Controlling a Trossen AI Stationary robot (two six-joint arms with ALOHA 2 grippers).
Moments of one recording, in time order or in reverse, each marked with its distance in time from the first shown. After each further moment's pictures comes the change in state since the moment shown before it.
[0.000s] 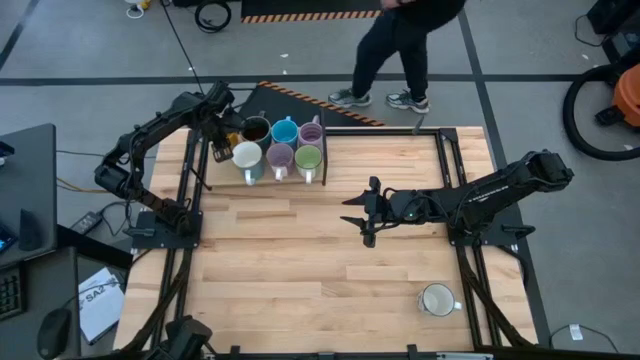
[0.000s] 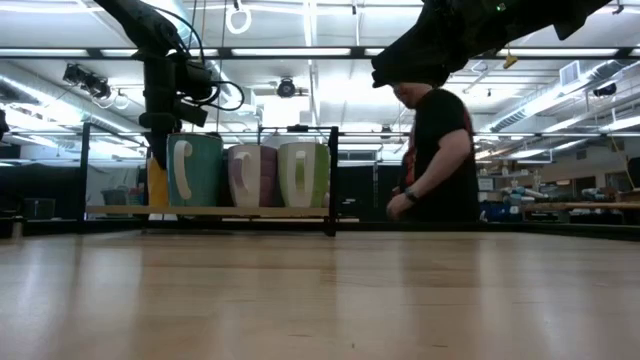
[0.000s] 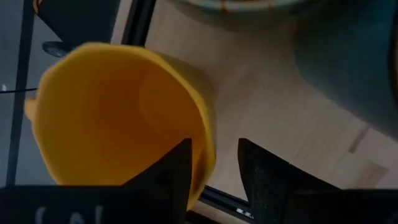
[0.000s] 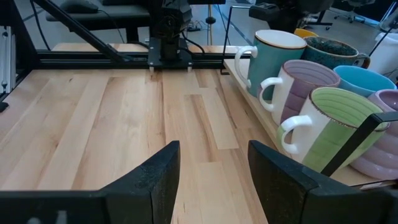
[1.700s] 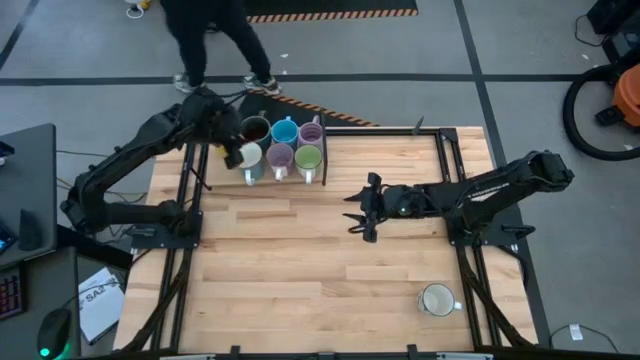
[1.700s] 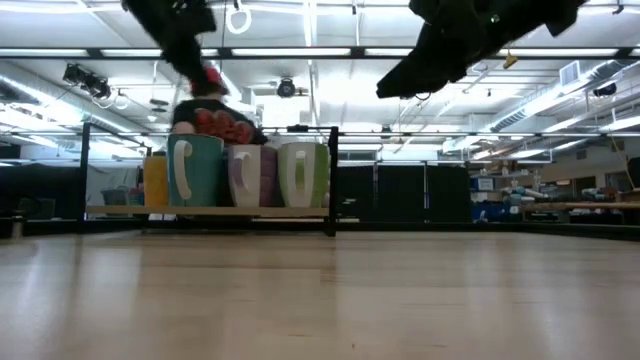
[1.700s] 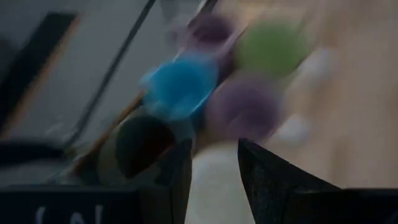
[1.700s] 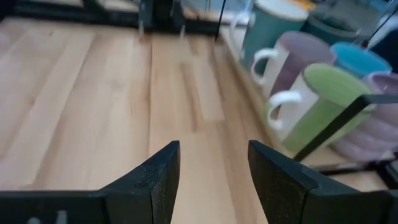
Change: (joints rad) left arm -0.299 -0.381 0.002 0.207 0.186 -0.252; right arm -0.048 -0.001 0.064 -0.209 -0.034 -0.059
